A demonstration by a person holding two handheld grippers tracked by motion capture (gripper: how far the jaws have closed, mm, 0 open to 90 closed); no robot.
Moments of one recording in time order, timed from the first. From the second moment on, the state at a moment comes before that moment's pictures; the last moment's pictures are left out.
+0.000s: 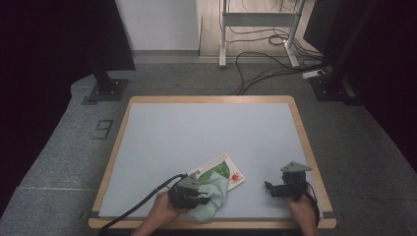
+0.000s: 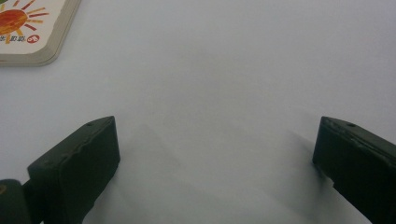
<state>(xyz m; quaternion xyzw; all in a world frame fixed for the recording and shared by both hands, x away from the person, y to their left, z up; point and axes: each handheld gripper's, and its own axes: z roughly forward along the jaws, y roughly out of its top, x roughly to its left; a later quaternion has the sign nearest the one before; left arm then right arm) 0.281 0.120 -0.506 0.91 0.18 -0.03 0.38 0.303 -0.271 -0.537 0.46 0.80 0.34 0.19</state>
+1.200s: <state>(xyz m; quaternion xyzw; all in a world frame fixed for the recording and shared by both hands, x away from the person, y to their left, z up) 0.332 0.229 -0.461 0.87 0.32 0.11 0.37 0.303 -0.271 -0.537 0.46 0.80 0.34 0.19</state>
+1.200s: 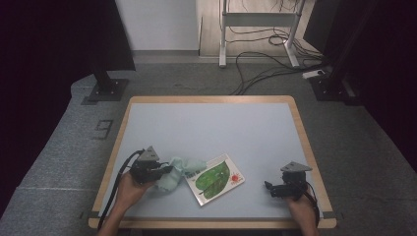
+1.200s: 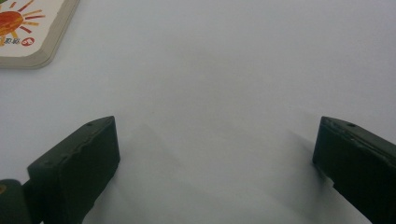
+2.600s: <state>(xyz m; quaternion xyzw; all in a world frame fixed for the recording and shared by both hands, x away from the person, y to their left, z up) 0.402 0.289 -0.510 0.82 0.45 0.14 0.31 0.303 -0.271 -0.537 0.46 0.80 0.34 0.19</state>
